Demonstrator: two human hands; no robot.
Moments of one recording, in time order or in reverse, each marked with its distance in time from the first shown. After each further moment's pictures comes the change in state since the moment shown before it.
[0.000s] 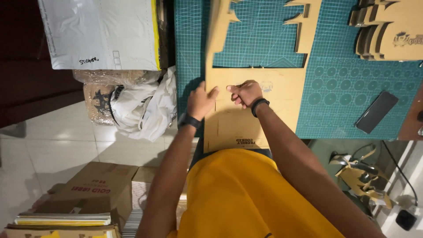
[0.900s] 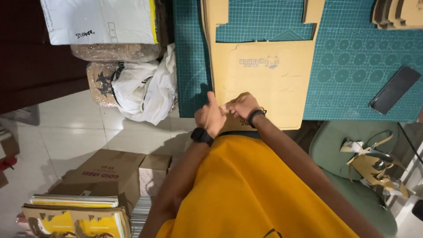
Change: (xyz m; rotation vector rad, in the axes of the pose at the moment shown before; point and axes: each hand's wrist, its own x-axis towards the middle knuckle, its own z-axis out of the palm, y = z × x) left_hand -0.116 -0.009 0.045 0.177 -0.188 -0.075; right_hand -0.063 0.085 0.033 -0.370 -0.107 0.039
